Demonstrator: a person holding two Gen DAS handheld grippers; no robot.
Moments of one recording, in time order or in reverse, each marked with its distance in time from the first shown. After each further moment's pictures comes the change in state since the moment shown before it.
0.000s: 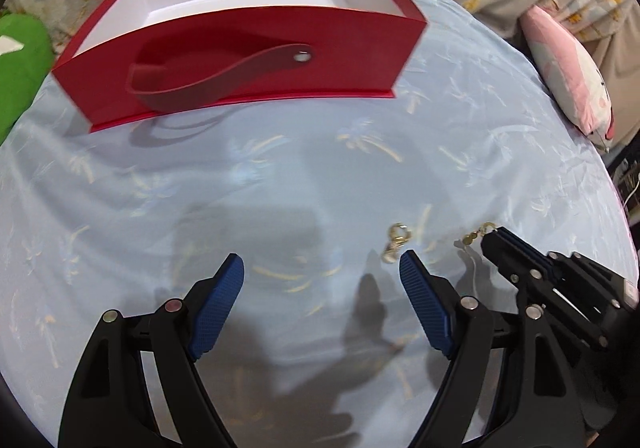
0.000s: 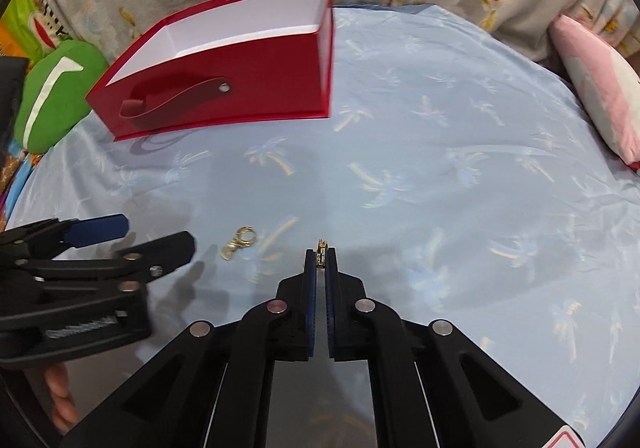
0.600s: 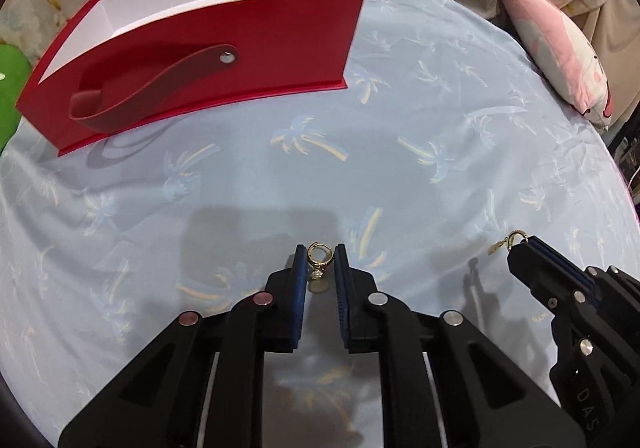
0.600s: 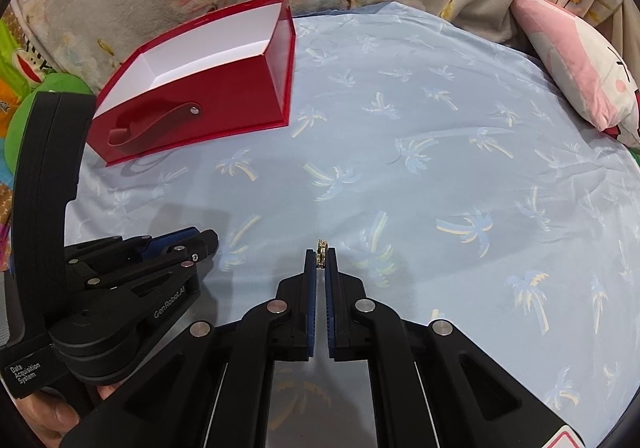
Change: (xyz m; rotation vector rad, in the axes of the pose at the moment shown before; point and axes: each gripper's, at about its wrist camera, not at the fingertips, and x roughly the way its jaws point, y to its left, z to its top) left arm 0.013 -0.037 0.002 0.054 -0.012 0.014; right arm -0.025 -0.027 -0.004 0.092 -0.011 0.001
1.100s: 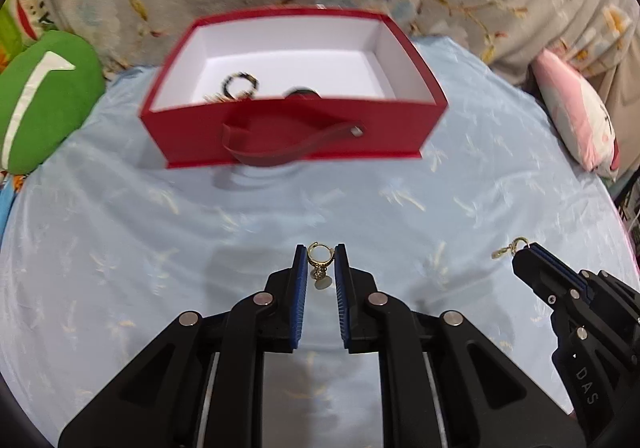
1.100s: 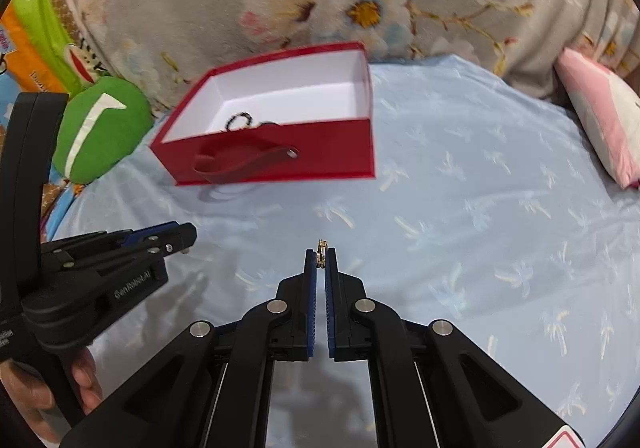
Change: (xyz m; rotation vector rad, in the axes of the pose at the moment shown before) left arm -0.099 0.082 0.001 -0.109 -0.138 0.083; right arm -0.048 0.069 0.020 -0.101 -0.113 0.113
